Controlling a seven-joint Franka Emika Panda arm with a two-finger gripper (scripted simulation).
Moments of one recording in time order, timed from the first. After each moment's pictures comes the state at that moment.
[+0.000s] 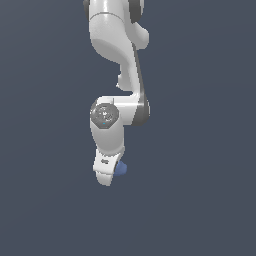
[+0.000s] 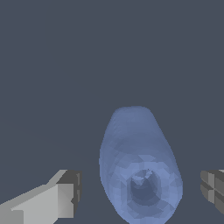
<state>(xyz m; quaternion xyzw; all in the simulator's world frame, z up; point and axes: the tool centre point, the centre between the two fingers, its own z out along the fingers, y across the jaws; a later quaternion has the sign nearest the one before) 0.083 -0.056 0.097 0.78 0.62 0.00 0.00</state>
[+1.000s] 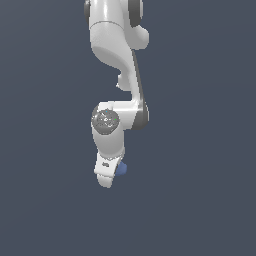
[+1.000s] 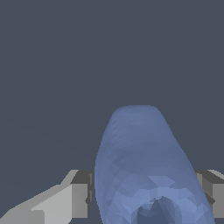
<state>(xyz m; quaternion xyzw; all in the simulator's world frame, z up) 0.084 -0.056 0.076 0.78 0.62 0.00 0.00</state>
